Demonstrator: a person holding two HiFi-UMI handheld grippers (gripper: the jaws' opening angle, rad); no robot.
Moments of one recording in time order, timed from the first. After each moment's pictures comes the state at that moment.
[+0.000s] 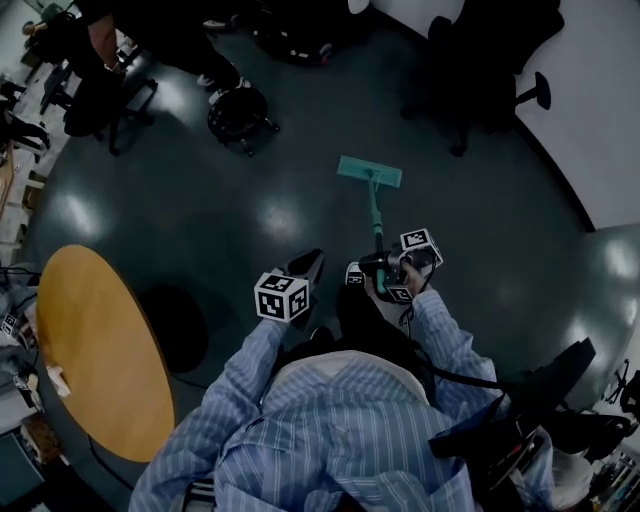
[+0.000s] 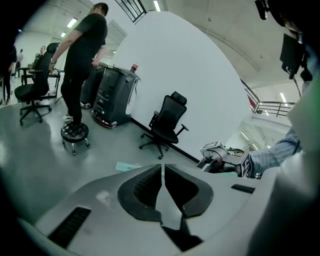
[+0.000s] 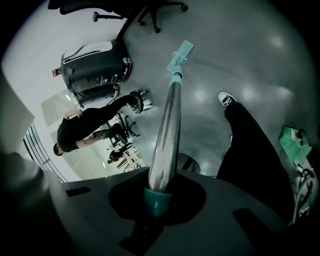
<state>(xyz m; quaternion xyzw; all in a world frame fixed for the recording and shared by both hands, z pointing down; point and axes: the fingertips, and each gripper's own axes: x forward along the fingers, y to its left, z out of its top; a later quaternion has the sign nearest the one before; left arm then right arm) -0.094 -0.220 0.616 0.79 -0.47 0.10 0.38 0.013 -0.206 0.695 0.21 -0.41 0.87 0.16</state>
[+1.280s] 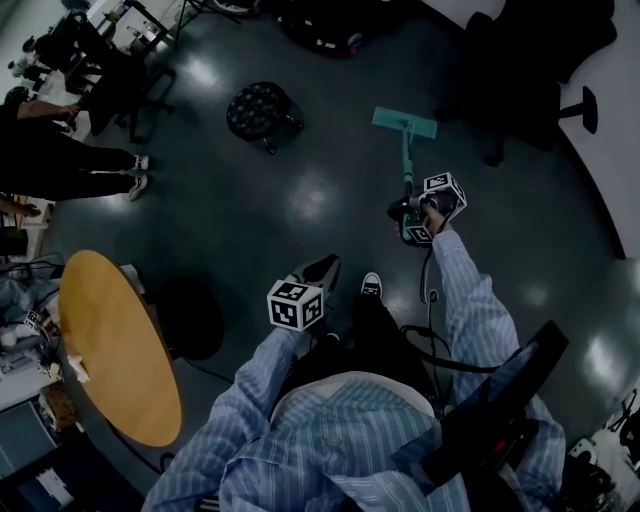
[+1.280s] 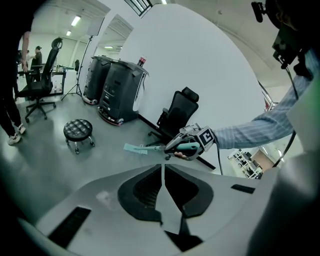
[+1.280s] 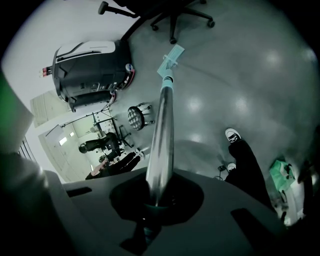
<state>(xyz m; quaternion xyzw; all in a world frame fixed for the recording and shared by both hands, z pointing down) -0.079 -0.334 0.644 0.75 -0.50 0.12 0.41 0.024 -0.476 0.761 0.25 -0.42 0.85 0.21</state>
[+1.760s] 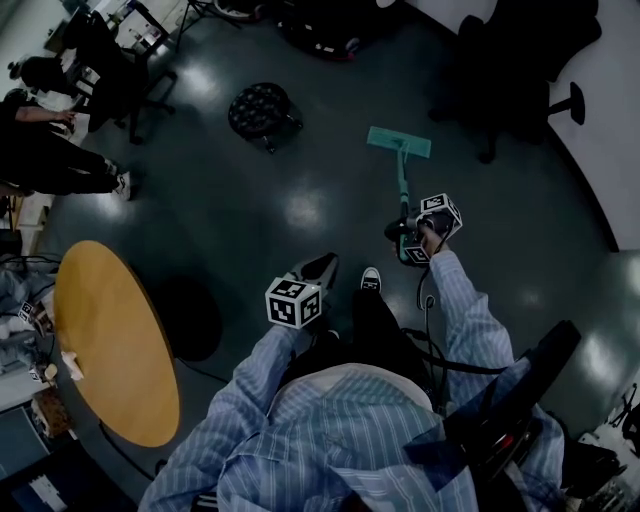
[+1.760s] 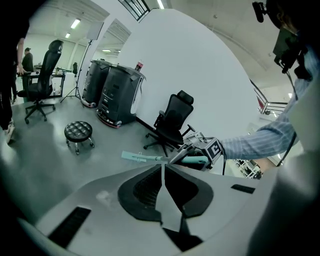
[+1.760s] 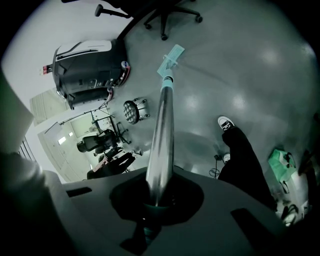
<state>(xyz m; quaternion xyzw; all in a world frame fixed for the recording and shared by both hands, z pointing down) -0.083 -0.270 0.622 0.77 -0.50 0.11 0.39 0.035 -0.361 0.750 0.25 -0.41 0.85 0.21</state>
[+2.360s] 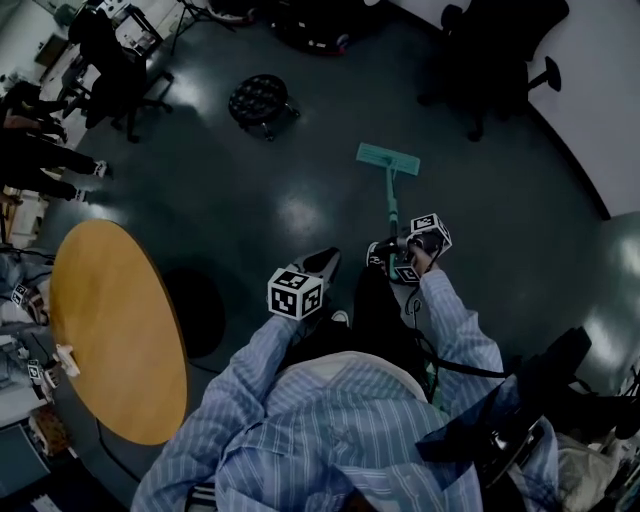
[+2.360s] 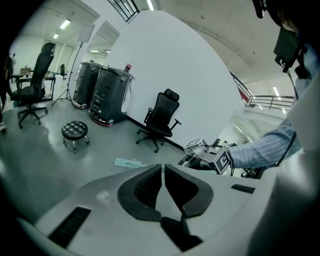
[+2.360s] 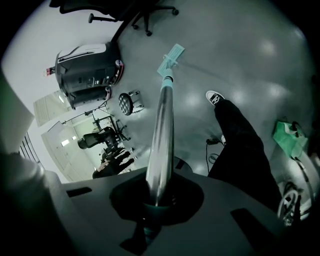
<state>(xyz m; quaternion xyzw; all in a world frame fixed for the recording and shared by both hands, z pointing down) -0.089 -0.103 0.606 0.81 -0.45 0.12 0.36 0.015 -0.125 0.732 0.26 -0.39 0.86 0.18</state>
